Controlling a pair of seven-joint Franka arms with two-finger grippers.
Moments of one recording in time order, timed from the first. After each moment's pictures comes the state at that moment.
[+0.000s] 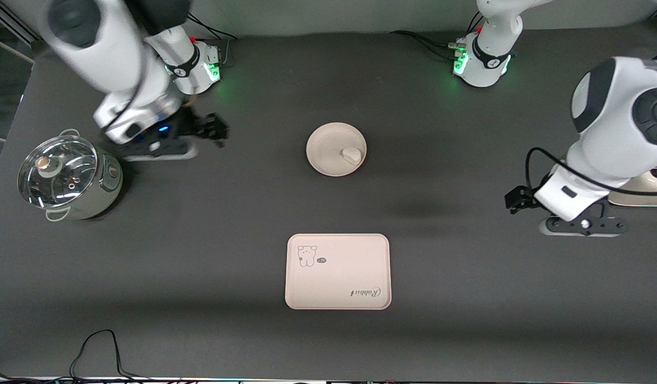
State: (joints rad) left arm 0.35 0.21 -0.57 -1.62 0.18 1.80 -0.23; right arm 0.67 0.03 -0.14 -1.69 0.03 1.69 0.58
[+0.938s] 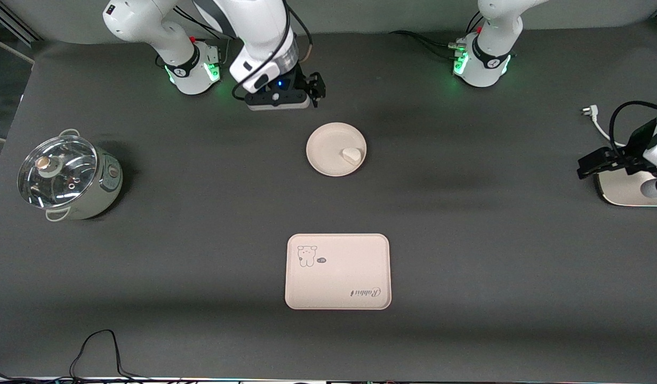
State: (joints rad) left arm 0.43 0.05 -0.42 -1.64 0.04 1.65 -0.07; right arm 0.98 0.02 -0.16 -1.92 0.11 1.98 0.84
